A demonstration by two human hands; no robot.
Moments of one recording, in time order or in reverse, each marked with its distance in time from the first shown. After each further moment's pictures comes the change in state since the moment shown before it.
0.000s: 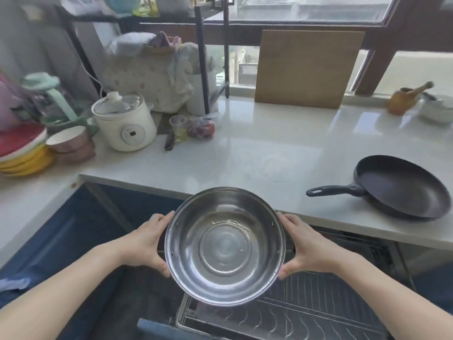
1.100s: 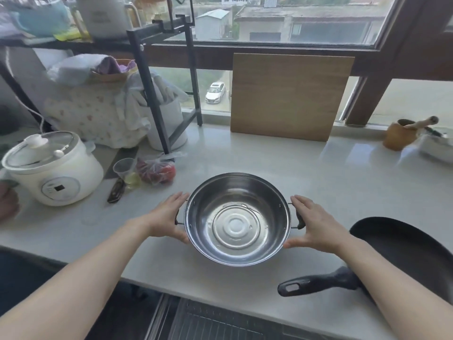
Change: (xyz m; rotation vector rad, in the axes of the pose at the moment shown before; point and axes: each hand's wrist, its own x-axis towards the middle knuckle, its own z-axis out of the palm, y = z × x) left_hand 0.305 0.083 -0.110 0.064 0.135 -0.019; right_hand 0.142 0.186 -0.182 -0.130 0.187 0.206
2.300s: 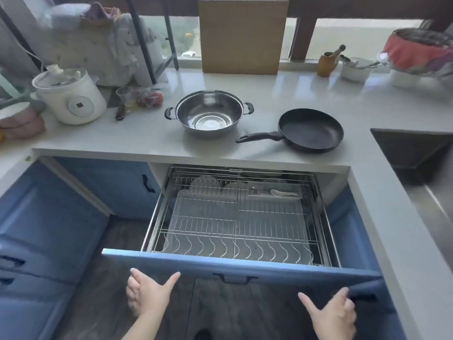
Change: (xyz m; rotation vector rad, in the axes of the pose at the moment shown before) left_hand -0.441 0.043 0.363 -0.350 0.422 -0.852; right_hand -0.545 -0.050 0.297 0.282 0.333 1.165
